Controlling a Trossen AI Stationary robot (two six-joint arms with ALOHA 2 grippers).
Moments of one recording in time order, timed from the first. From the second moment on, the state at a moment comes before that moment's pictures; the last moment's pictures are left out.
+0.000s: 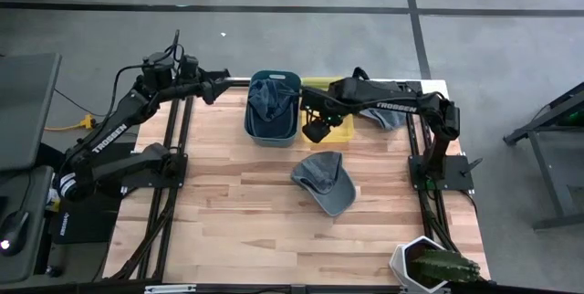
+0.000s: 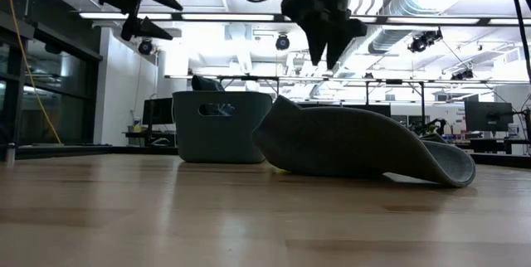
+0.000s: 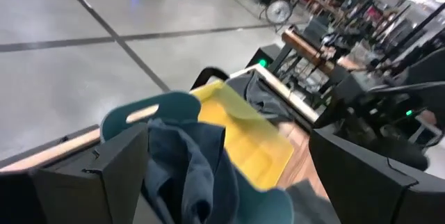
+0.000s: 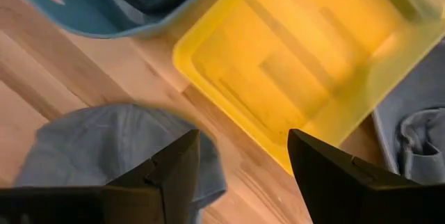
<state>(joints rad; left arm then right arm) 0.93 0.78 0.80 -0.27 0.44 -0.37 -0.22 1.84 1.79 -1.32 0.19 0.56</state>
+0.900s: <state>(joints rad) 0.93 0.25 0.50 -0.30 0.52 -0.67 -0.08 1.84 1.78 -1.15 0.11 0.57</state>
